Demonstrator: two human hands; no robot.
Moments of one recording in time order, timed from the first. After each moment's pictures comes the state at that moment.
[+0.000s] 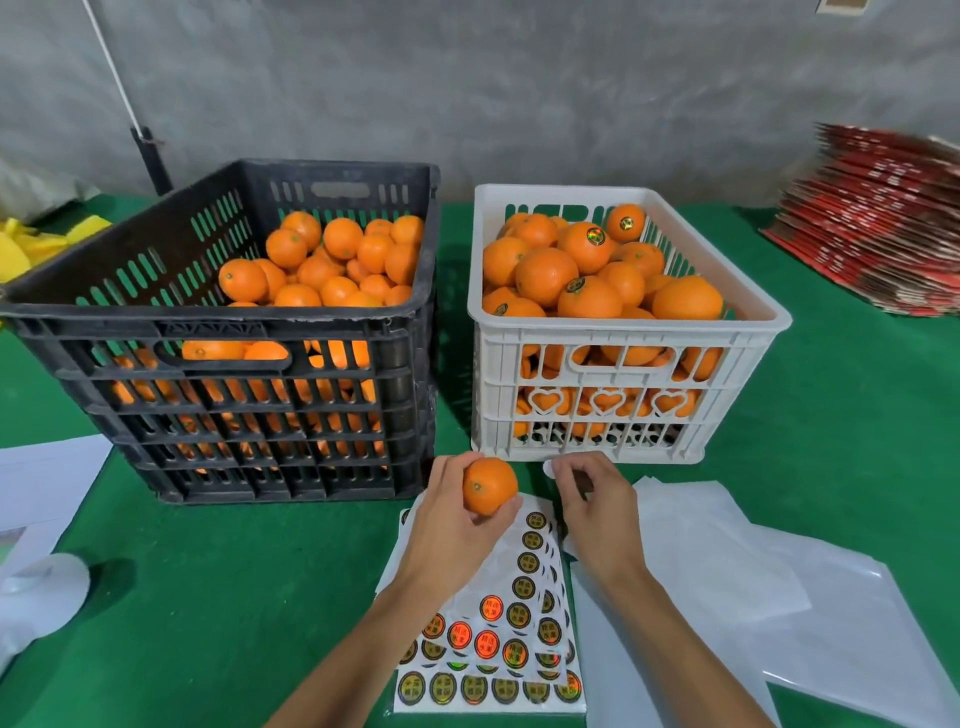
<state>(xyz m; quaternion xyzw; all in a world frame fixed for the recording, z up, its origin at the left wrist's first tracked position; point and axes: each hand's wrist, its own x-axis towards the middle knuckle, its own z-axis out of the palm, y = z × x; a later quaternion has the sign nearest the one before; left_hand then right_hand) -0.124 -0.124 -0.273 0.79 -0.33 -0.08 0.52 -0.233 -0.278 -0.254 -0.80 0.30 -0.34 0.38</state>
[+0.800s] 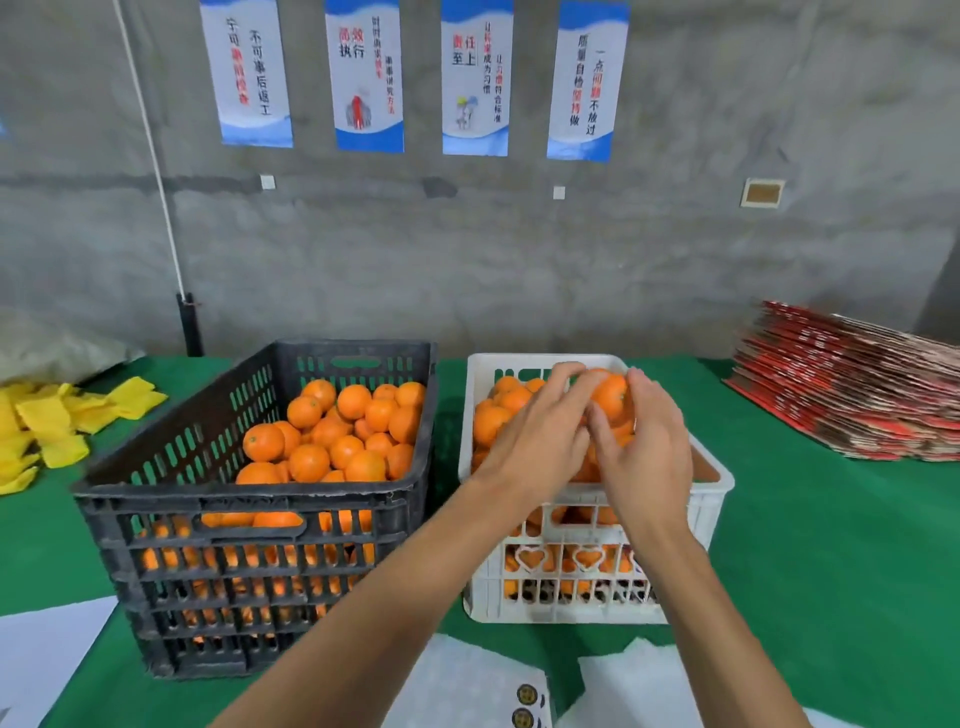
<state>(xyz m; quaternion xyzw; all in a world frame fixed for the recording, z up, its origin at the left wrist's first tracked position) -0.110 -0.236 -0.006 0.71 -0.58 0.15 0.37 -0.206 -0.329 -0.031 -0.79 0.27 -0.52 0.19</state>
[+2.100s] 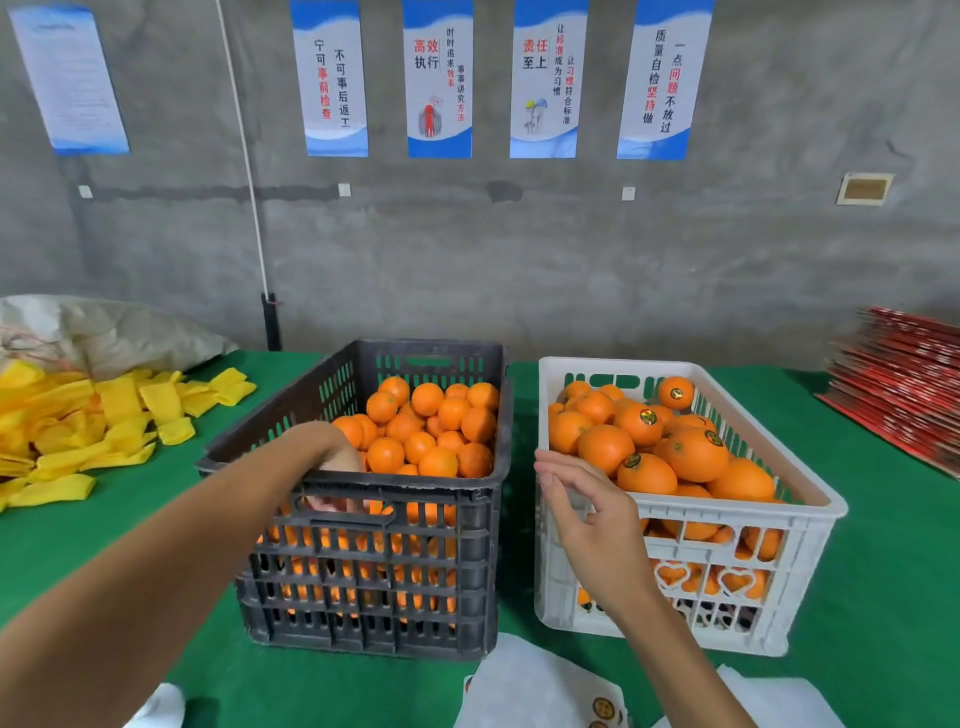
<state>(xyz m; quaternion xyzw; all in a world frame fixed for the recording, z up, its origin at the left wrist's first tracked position) 0.109 -0.042 -0.023 0.92 -0.26 -0.29 0.02 -0.153 -0.243 -0.091 -0.80 0.06 -0.41 0.43</state>
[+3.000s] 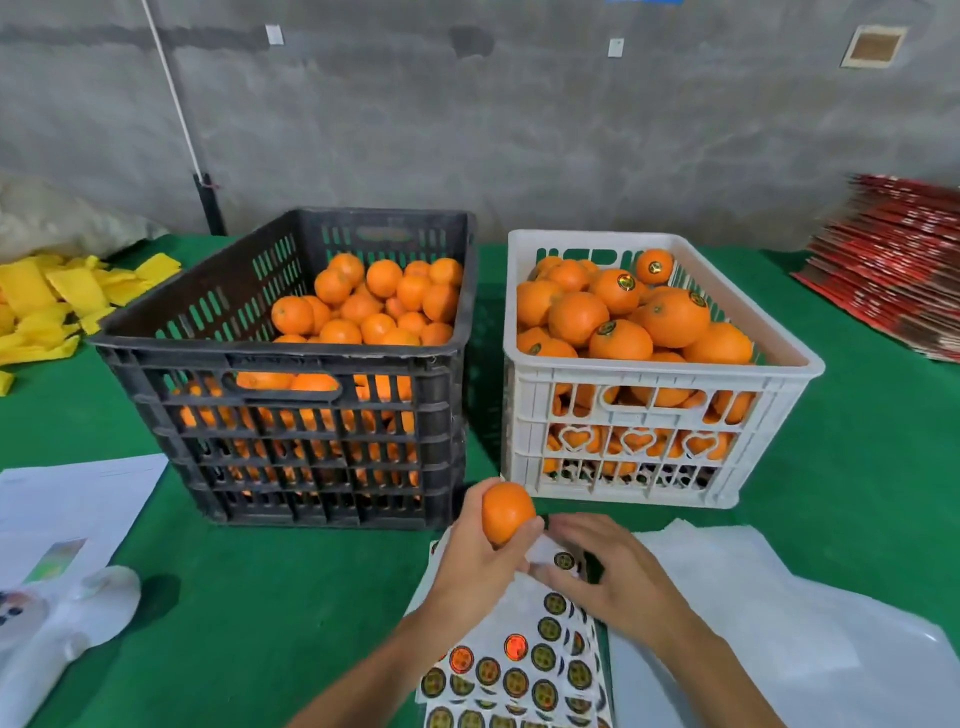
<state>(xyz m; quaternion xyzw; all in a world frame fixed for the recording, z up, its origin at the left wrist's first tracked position) -0.128 -0.119 -0.251 0.70 -0.27 -0.22 0.63 -0.250 -0.280 -0.244 -0.95 0.09 -0.14 0.26</state>
